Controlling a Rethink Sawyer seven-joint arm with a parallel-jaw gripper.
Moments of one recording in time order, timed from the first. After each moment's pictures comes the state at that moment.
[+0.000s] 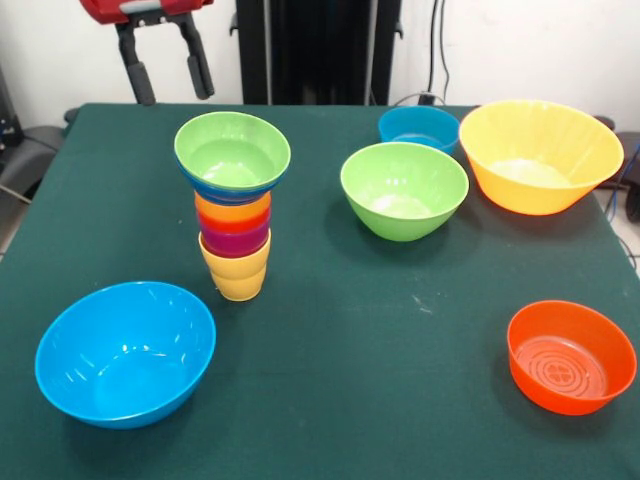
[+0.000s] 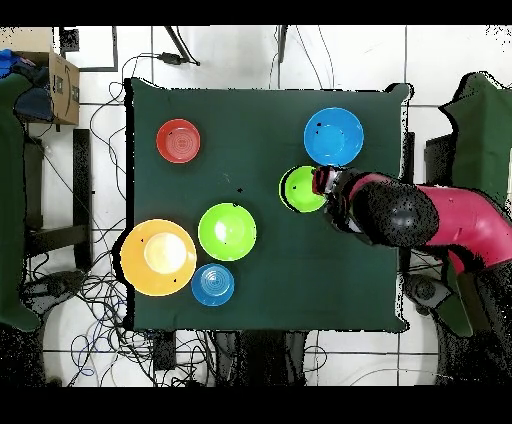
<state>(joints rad) -1.08 -0.84 0.88 1.80 -0.43 0.67 1.92</state>
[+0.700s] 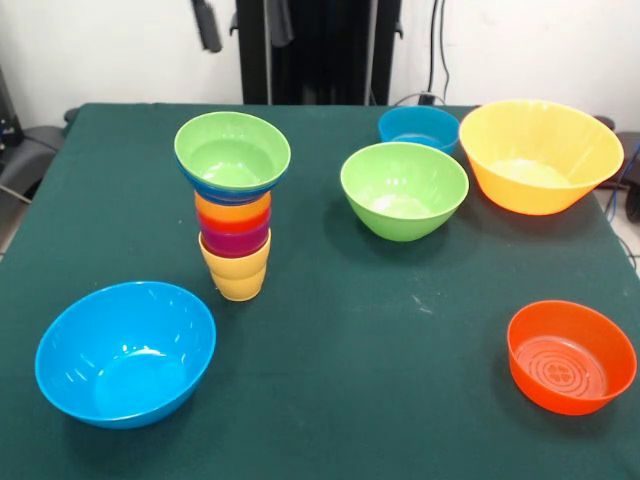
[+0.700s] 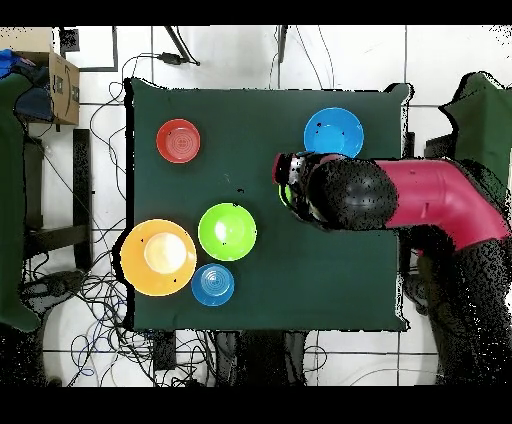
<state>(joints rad) -0.93 -0.97 0.85 1.76 -0.36 0.79 1.92</state>
